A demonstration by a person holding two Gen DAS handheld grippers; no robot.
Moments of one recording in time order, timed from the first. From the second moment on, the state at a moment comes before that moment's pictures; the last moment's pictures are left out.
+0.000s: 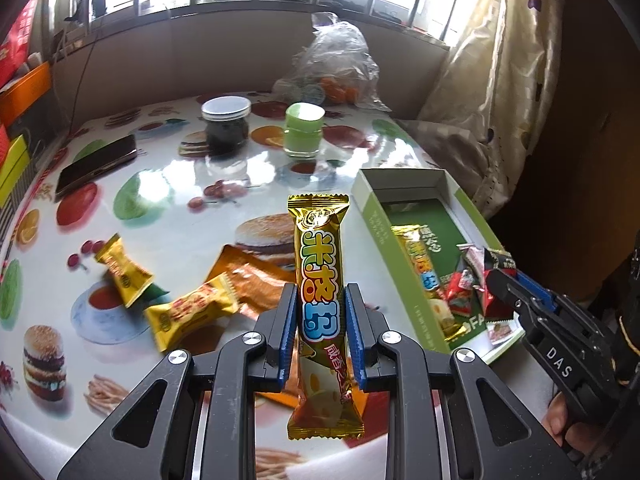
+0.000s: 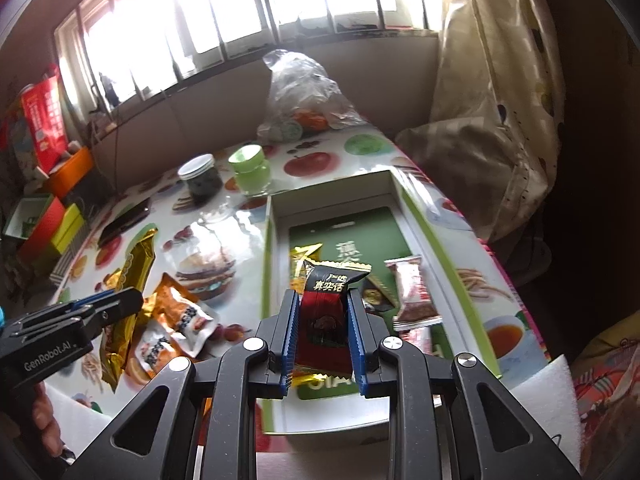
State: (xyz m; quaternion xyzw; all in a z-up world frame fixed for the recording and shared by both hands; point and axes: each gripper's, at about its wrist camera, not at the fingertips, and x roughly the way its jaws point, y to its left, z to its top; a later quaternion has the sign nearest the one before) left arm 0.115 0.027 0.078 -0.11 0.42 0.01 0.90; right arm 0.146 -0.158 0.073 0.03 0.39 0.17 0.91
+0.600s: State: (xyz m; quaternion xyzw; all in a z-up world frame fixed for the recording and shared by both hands) left arm 0.154 -0.011 0.076 -0.11 0.43 -0.04 0.89; right arm 0.156 -0.188 0.055 0.04 0.41 0.14 0.90
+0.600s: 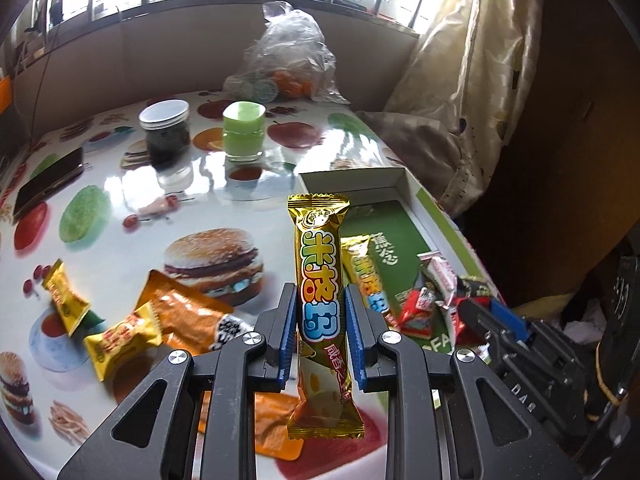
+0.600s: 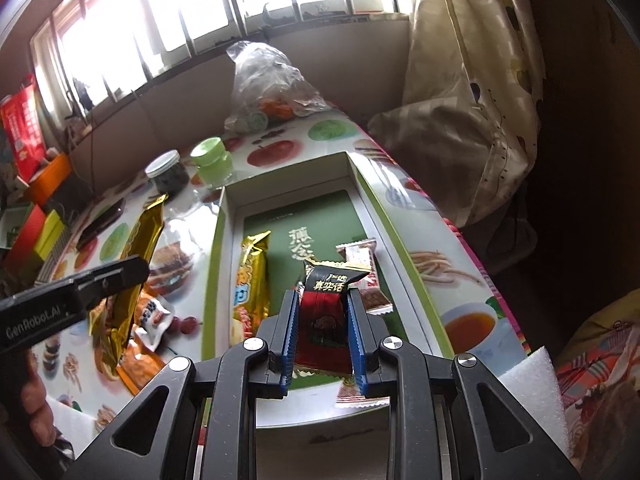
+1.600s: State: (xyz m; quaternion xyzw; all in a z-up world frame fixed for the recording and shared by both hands) left arm 0.211 -0.062 0.046 -0.10 0.48 -0.08 0.87; right arm 0.165 -0.198 0.032 0.03 0.42 0.12 0.90
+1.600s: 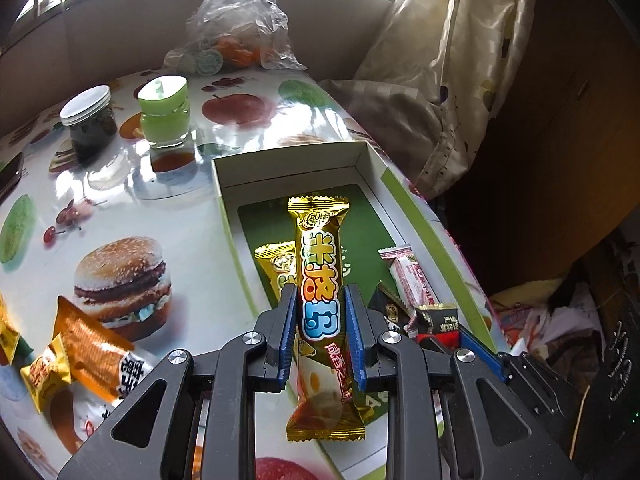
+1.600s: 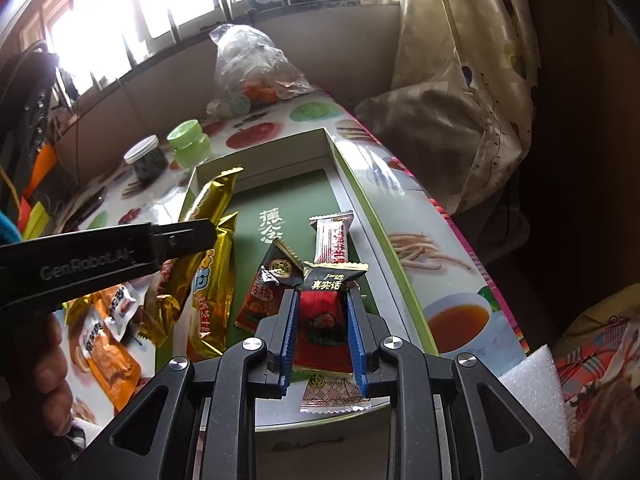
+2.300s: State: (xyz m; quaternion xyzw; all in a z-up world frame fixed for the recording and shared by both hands) left arm 0.228 -0.077 0.035 -0.10 0.50 -0.09 0.86; right arm 0.171 -0.199 0.027 0.04 0.43 0.12 0.89
